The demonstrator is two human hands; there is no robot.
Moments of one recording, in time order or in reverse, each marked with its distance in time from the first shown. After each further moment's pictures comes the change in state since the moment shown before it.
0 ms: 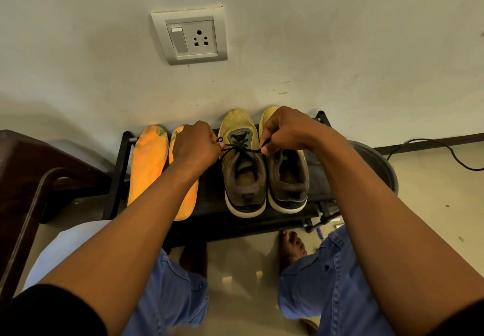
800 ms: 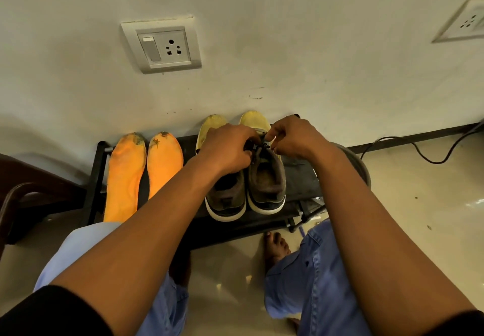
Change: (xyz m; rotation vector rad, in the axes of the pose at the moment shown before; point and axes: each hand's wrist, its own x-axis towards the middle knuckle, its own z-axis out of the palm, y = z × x) left_hand -0.021 0.089 0.002 0.083 -0.225 0.487; right_hand -0.023 0.048 -0.007 -0.018 0.248 0.175
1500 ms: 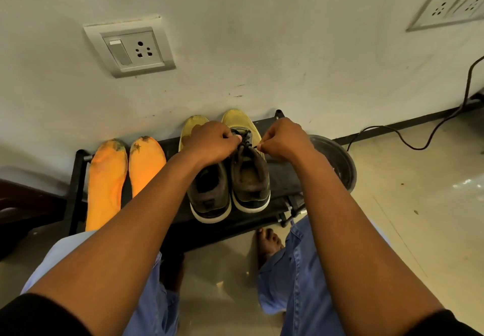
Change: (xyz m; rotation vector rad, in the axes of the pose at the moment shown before) left_hand 0.017 0.001 0.003 -0.251 -0.015 -0.176; right_hand -0.010 0.010 0.006 0.036 0.105 0.192
